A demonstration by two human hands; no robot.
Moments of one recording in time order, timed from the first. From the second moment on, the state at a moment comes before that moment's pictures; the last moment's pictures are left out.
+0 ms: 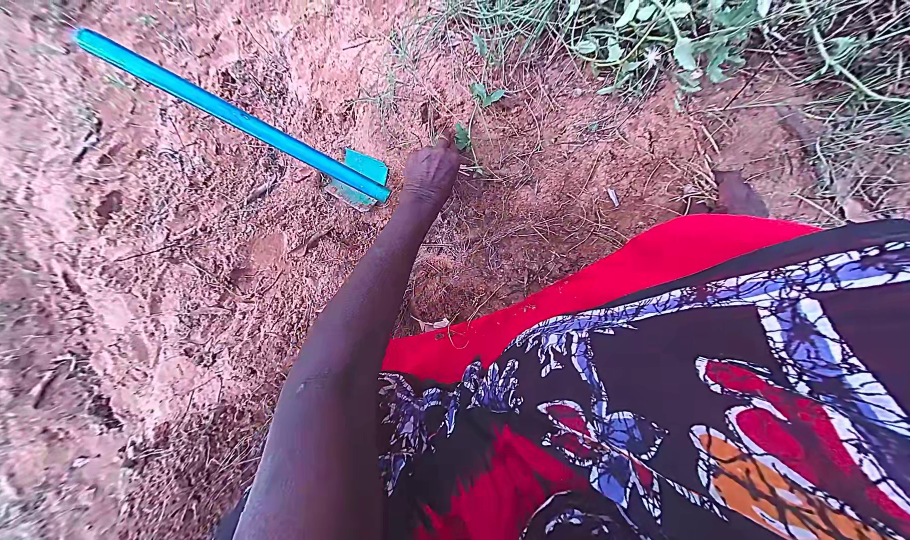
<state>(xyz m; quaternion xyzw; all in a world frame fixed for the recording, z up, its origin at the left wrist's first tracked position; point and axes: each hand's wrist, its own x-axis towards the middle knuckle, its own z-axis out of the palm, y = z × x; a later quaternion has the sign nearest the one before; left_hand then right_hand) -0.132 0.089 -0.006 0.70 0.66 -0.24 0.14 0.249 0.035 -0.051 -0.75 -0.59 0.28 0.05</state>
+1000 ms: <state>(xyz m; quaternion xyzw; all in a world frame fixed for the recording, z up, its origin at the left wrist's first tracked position) -0.071 0.007 0.011 0.67 0.68 -0.12 0.26 0.256 0.036 -0.064 -0.74 -0.61 0.28 0.06</state>
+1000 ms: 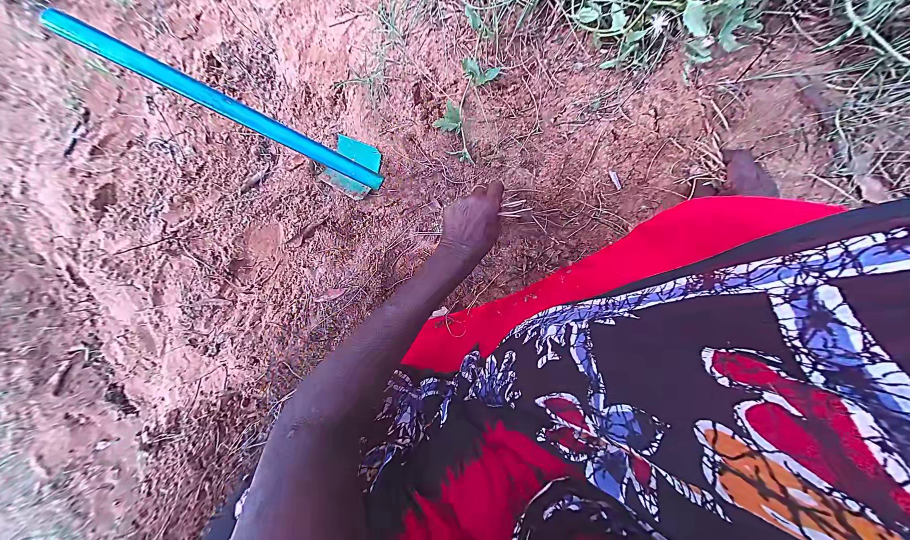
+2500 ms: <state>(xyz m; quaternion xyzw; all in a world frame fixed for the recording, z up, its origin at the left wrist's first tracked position) -0.156 0.097 0.011 0.62 0.75 -0.15 0.19 0.255 0.052 -0.056 -0.77 -0.54 0.33 -0.06</state>
